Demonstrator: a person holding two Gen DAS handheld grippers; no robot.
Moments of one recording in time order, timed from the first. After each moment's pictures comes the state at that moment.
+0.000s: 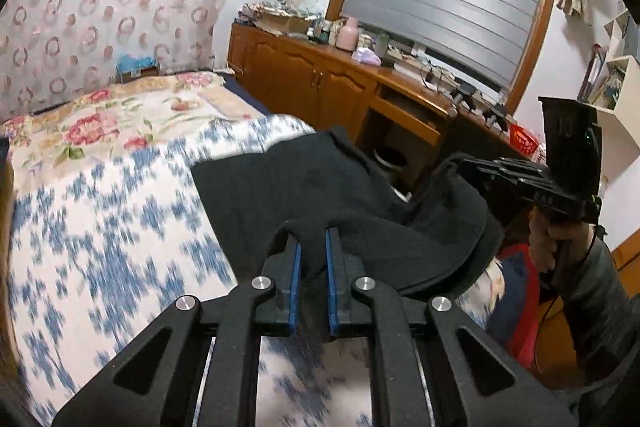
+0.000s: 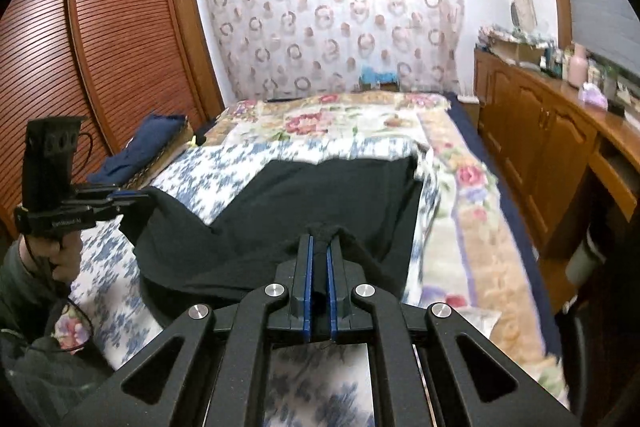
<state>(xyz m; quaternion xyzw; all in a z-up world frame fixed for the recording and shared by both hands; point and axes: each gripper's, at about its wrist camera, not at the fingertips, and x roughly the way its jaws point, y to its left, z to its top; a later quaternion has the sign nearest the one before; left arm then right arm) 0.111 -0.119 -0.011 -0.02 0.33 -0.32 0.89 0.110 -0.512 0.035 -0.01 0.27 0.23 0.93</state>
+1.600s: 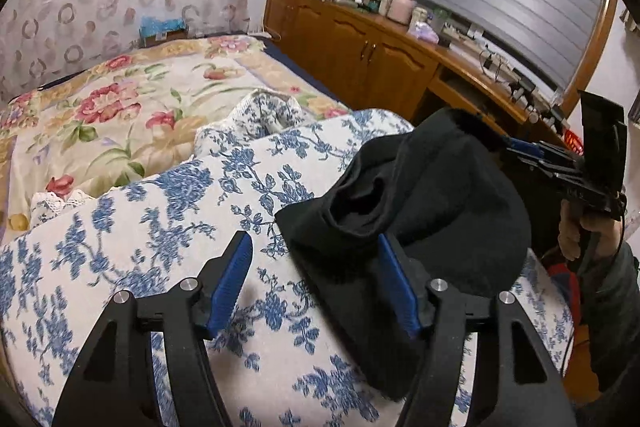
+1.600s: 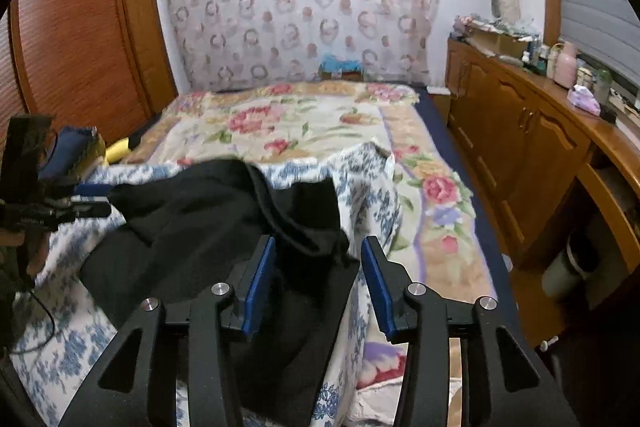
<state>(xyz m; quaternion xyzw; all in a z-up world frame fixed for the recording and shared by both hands) 0.281 -0.114 -0.067 -0.01 0.41 -0.26 0.87 0.253 -0.478 0.015 -0.04 0.31 0.17 0.93</state>
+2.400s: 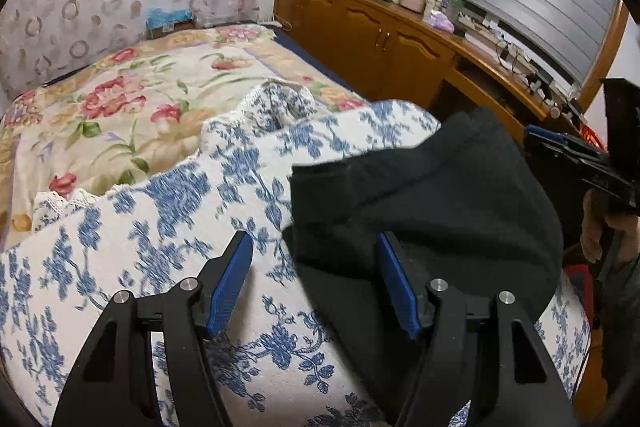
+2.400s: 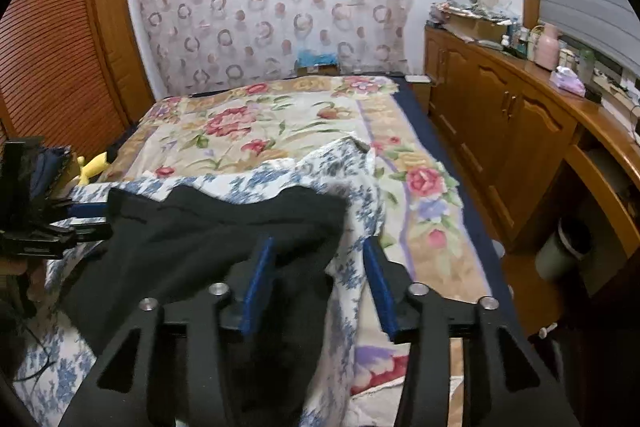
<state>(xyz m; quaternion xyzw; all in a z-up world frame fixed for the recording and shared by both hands) 0.302 -0.124 -0.084 0.00 0.43 -0.24 0.87 0.280 -0.488 0.034 -0.01 0.32 0.14 0.94</state>
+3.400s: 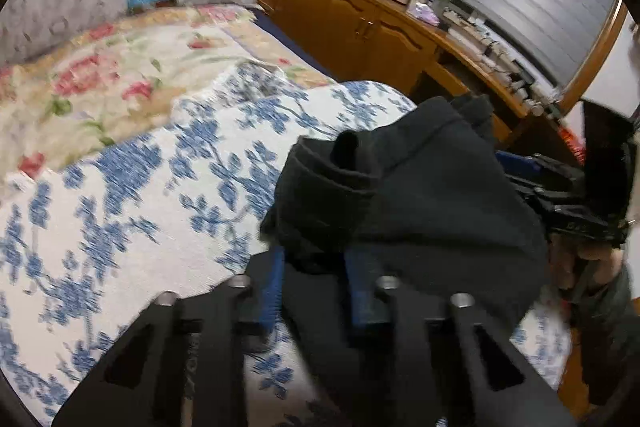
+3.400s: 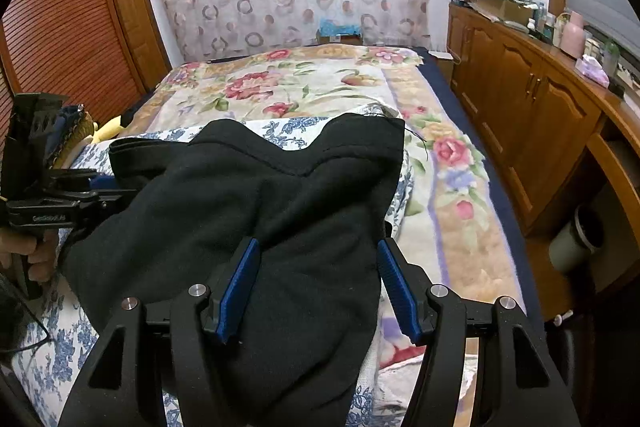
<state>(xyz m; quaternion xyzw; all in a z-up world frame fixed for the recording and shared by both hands) 0.301 -0.135 -0.096 -0.04 0.46 -0.28 0.84 0.292 -0.477 0.019 -0.03 0.37 0.17 0.91</state>
